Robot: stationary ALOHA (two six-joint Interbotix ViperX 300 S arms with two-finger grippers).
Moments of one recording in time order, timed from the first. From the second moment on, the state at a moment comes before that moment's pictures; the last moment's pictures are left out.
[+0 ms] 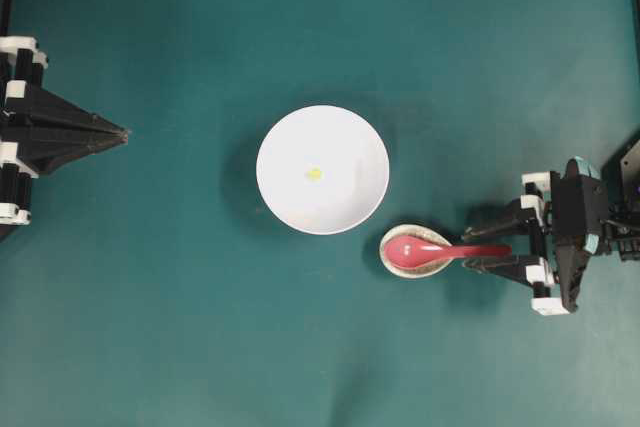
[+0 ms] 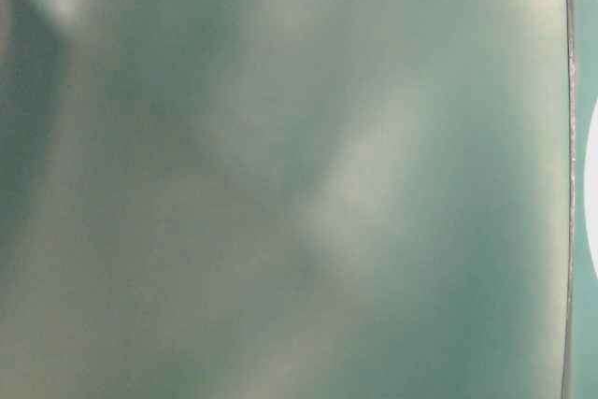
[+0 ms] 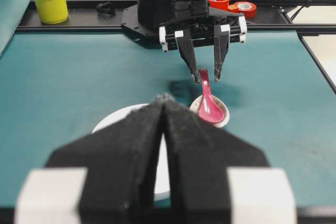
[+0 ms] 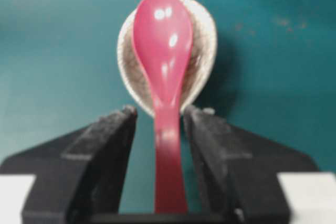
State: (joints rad) left arm 0.00 -0.97 1.18 0.01 -0.17 0.01; right arm 0.50 -0.03 1.32 0.55 -0.91 0.04
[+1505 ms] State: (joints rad) left arm 0.00 -0.97 1.18 0.01 -0.17 0.01; right arm 0.55 0.13 1.32 0.55 -1.09 0.04
